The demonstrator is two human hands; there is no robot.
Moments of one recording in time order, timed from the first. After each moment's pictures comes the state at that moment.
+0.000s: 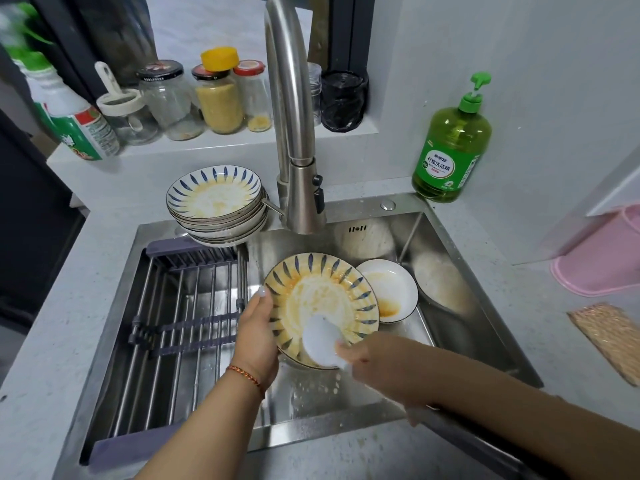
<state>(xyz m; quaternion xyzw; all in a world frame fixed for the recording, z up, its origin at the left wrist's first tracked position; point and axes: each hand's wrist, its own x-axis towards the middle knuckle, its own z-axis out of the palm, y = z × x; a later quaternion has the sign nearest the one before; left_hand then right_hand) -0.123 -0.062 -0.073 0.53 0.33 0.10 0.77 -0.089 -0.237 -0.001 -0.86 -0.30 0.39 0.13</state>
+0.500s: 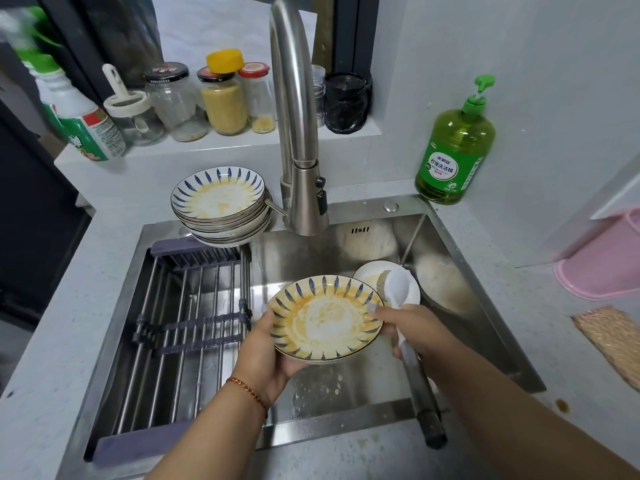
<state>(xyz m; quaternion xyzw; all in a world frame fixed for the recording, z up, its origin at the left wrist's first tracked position) -0.132 -0.063 -0.098 0.35 0.37 -0.02 0.86 -0.054 -0.259 -0.040 -0.72 0.15 0.33 0.59</state>
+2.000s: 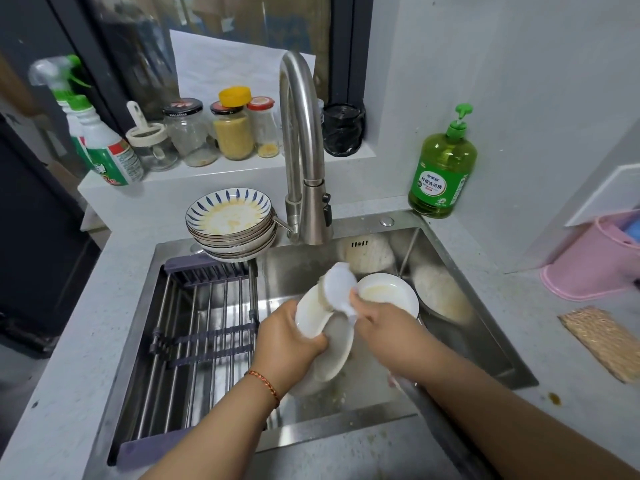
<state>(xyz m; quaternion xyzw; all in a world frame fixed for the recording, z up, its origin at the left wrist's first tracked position) -0.148 -0.073 -0.038 0.85 0.20 0.10 0.48 -0.094 -0.231 0.014 -0.90 -0.20 0.26 0.31</state>
